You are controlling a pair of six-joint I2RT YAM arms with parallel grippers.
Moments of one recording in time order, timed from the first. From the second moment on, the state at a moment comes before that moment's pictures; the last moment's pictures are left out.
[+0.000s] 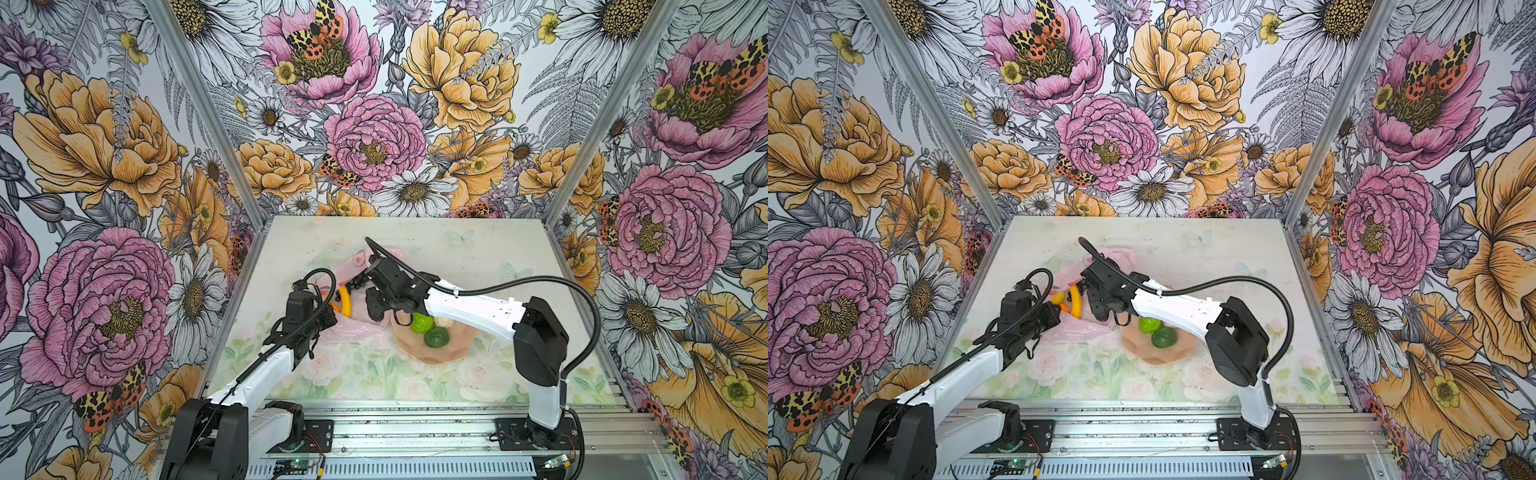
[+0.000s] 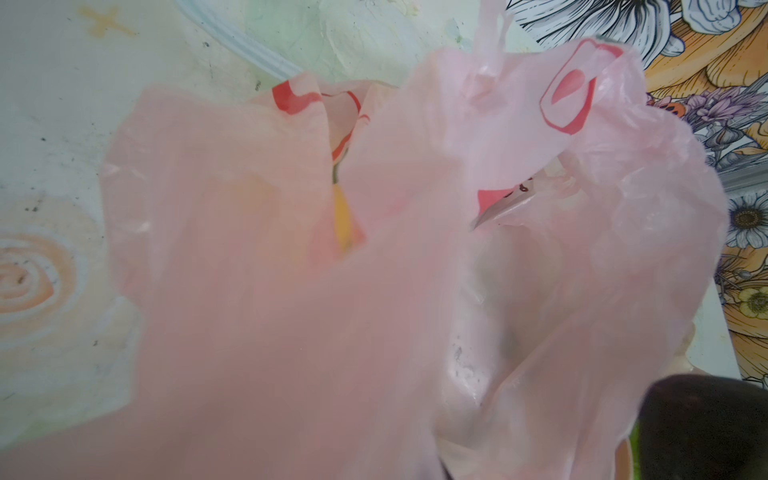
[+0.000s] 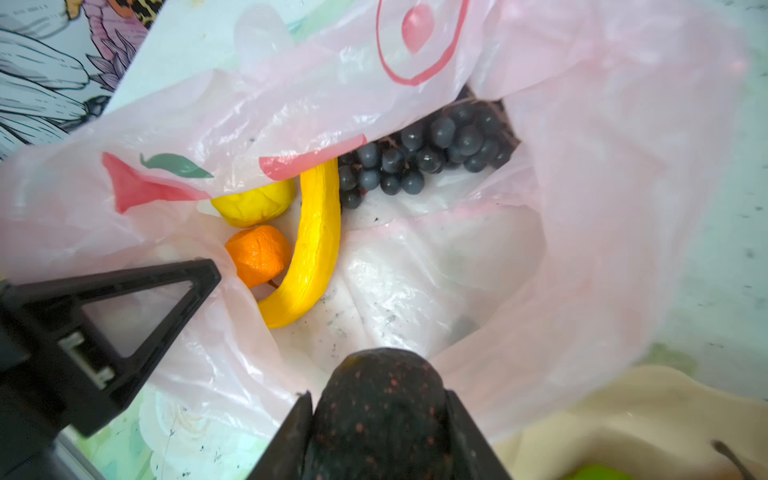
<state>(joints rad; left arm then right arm) -0.16 1.10 0.43 -0.01 0.08 -0.58 0.93 1.89 1.57 -0.59 0.12 0.50</state>
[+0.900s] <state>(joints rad) -0.16 1.08 0.42 0.02 0.09 -0.57 0.83 1.43 1.05 -0.79 0.30 0.49</state>
